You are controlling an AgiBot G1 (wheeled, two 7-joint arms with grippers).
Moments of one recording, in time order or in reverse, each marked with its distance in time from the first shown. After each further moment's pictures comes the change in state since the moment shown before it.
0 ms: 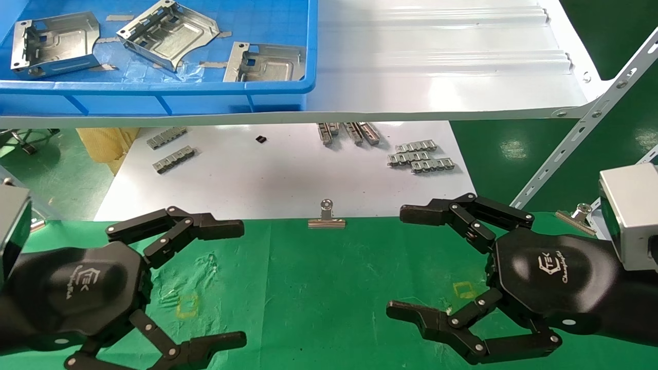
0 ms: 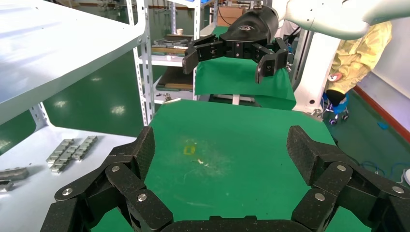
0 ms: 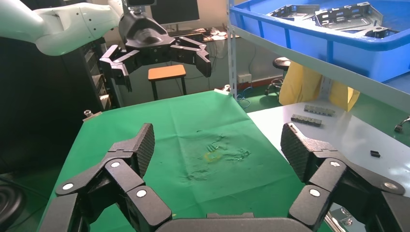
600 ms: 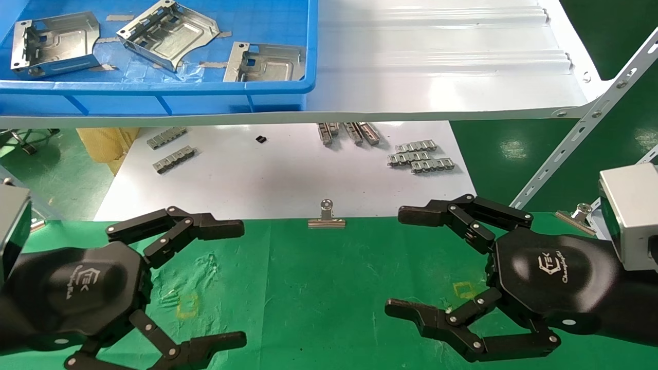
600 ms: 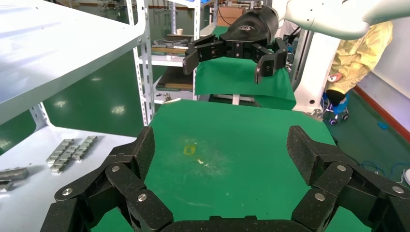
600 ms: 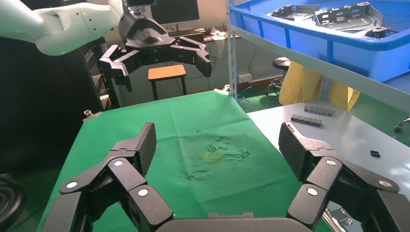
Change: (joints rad) left arm 0.000 0.000 0.000 0.000 0.000 0.000 0.000; right arm 0.000 0.000 0.000 0.000 0.000 0.000 0.000
